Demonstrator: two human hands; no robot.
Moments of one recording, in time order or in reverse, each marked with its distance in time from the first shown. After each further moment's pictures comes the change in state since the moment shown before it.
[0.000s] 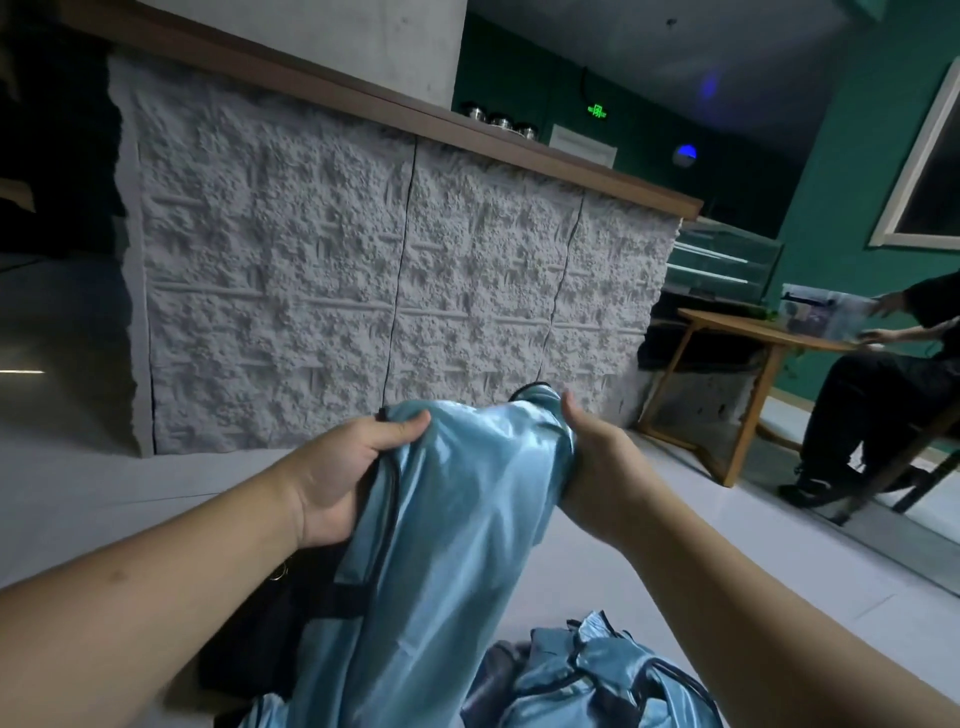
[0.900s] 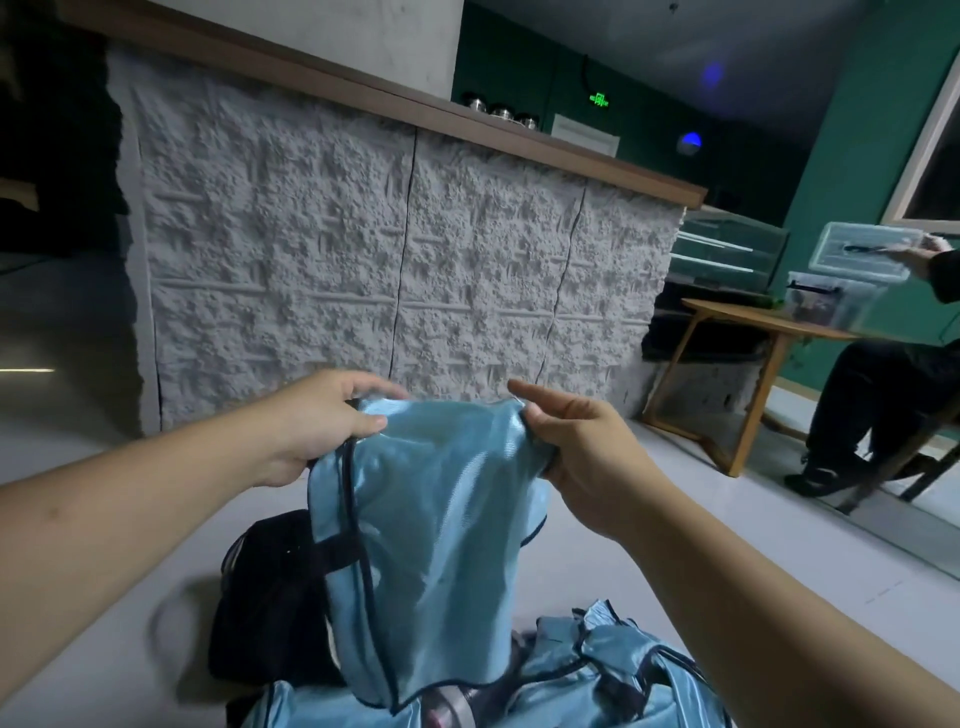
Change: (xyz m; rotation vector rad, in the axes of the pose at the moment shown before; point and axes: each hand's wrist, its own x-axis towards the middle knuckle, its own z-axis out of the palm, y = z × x) left_hand 0.006 0.031 -0.029 0.683 0.306 0.113; right_hand -0.008 0.002 0.020 -0.265 0.081 -0.149
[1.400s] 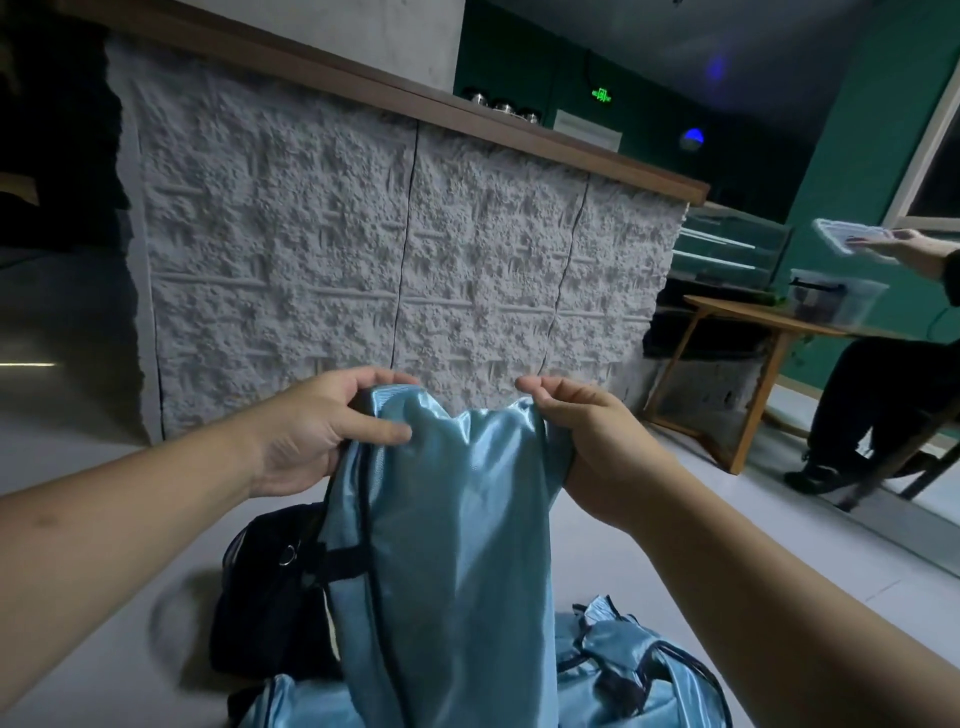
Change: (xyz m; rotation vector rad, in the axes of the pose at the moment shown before) left_hand -0.009 -0.012 -0.003 -0.415 -0.271 0.046; right_hand -0.003 -0.009 0.001 0.109 -0.006 0.048
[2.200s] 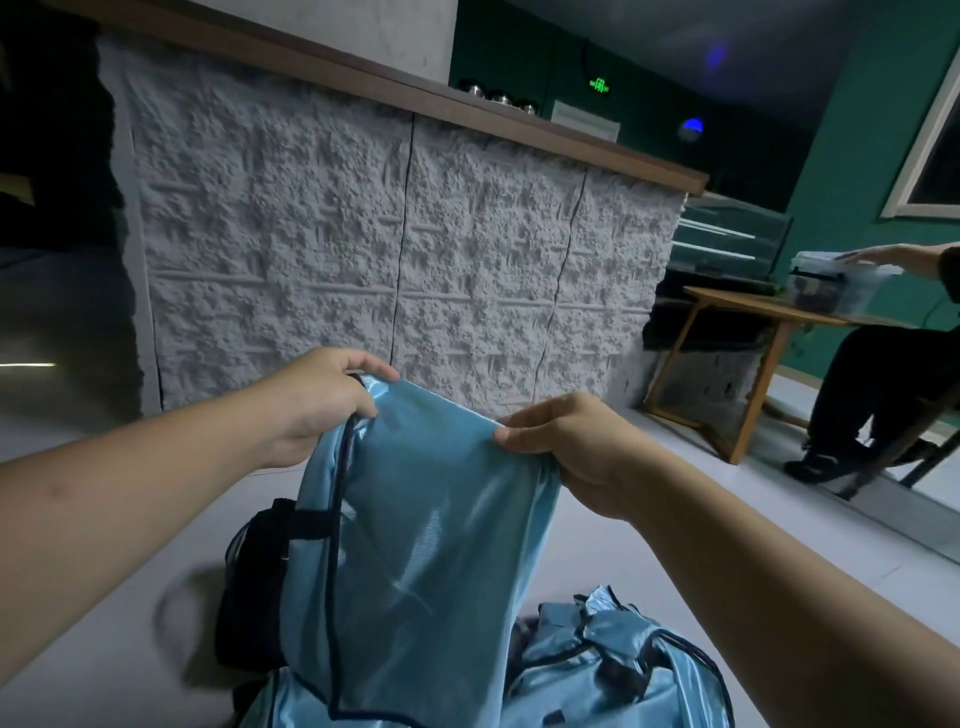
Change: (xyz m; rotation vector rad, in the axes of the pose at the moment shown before) left_hand 0.013 0.014 0.007 0.341 0.364 -0.032; right_hand 0.000 0.002 -0.001 -0.329 -0.031 0.128
